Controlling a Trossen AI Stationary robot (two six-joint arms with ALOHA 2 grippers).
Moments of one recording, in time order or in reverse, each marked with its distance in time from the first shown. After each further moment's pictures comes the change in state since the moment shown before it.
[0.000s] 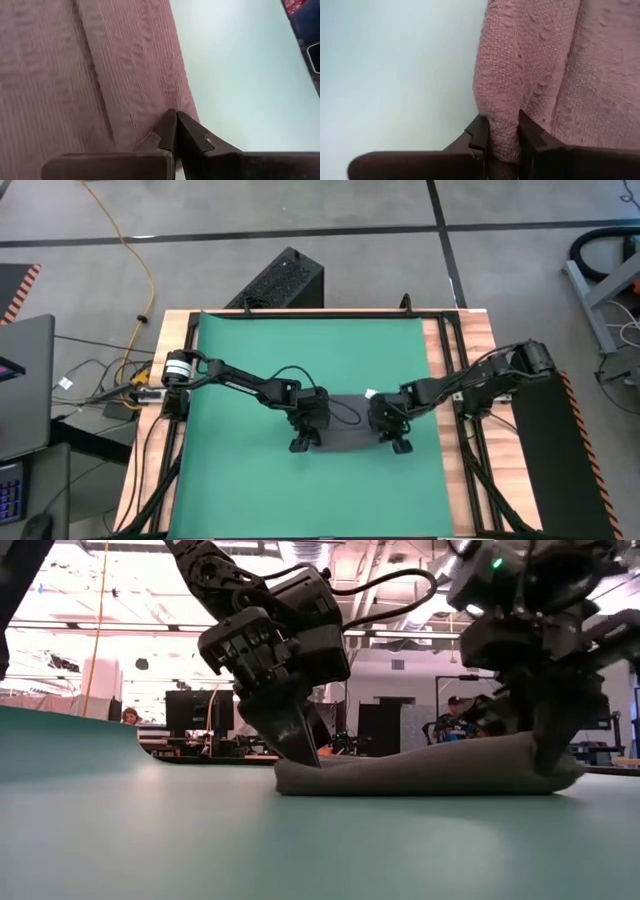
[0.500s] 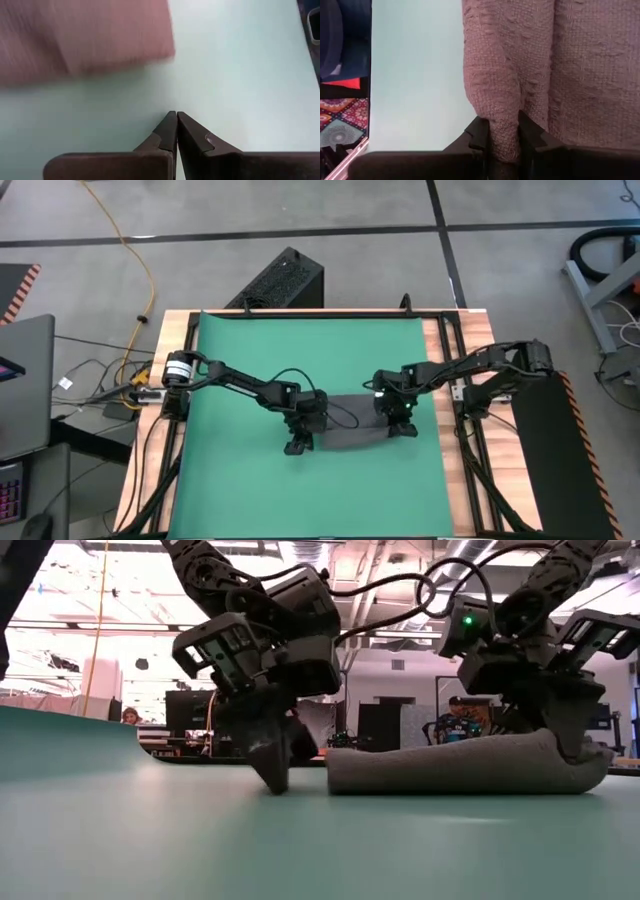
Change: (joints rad) left arm -0.013 0.001 -0.003 0.014 0.038 -0.020; right arm -0.266 -0.001 -0.035 -0.079 -0.388 -0.009
